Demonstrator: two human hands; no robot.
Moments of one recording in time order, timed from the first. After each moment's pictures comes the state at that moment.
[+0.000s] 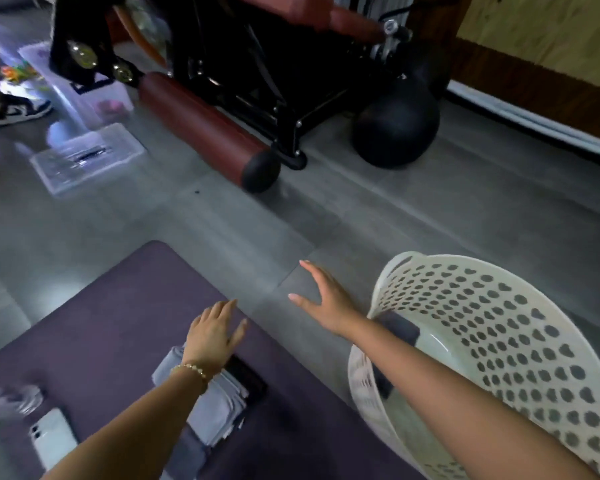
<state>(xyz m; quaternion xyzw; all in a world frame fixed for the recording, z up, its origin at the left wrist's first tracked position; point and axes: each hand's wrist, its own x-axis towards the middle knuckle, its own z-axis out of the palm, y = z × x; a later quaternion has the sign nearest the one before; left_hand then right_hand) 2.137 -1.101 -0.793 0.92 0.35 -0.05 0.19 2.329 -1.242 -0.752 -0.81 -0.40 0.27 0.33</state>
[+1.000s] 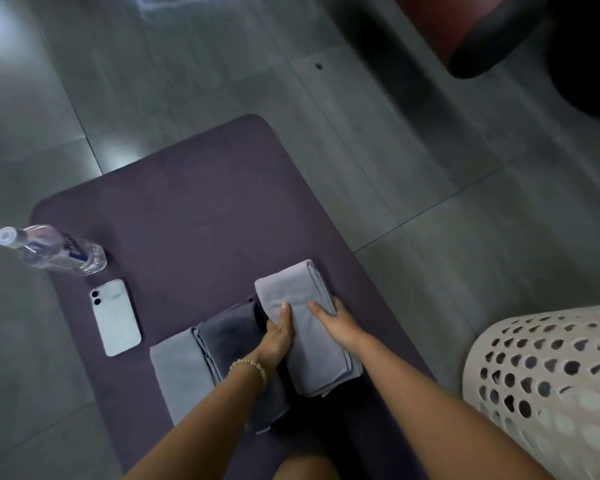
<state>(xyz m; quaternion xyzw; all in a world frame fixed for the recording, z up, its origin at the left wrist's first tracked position) 2.011 -1.075 -1.021 0.36 0.58 0.01 0.73 2.144 -1.121 -1.022 -0.76 -0.16 0.56 0.28</state>
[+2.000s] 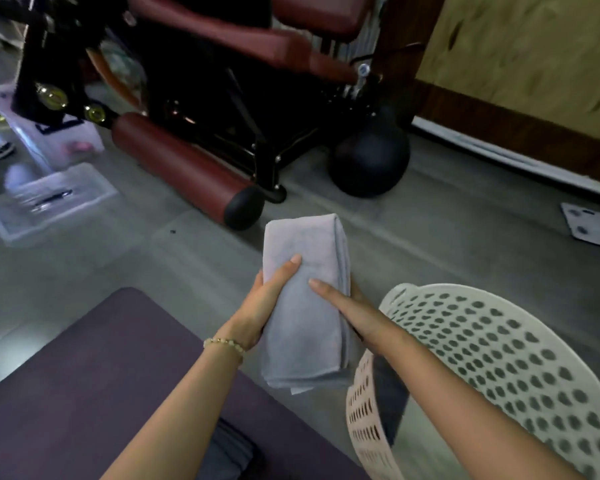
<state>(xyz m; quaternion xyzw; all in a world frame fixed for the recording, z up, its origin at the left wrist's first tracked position) 2.274 -1.092 -0.700 0.53 0.26 0.04 0.81 2.362 -1.234 -0.689 -0.67 -0.15 0.39 0.61</state>
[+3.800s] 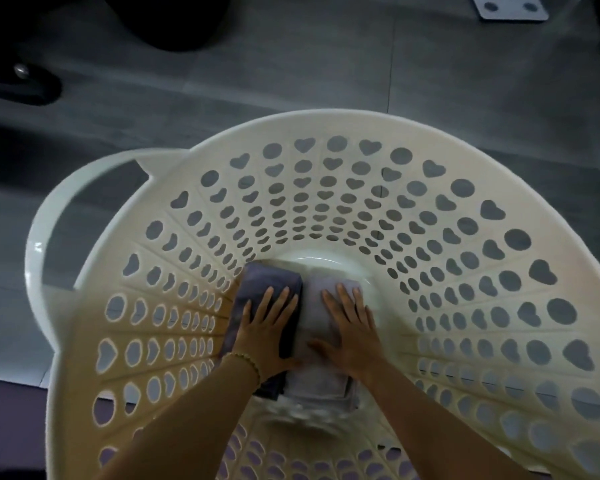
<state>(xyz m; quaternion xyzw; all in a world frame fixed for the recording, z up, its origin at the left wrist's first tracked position) 2.413 -1.353 -1.069 0.97 -0.07 -0.23 0.09 2.445 -1.548 -1.094 -0.95 -0.18 0.19 0.15</state>
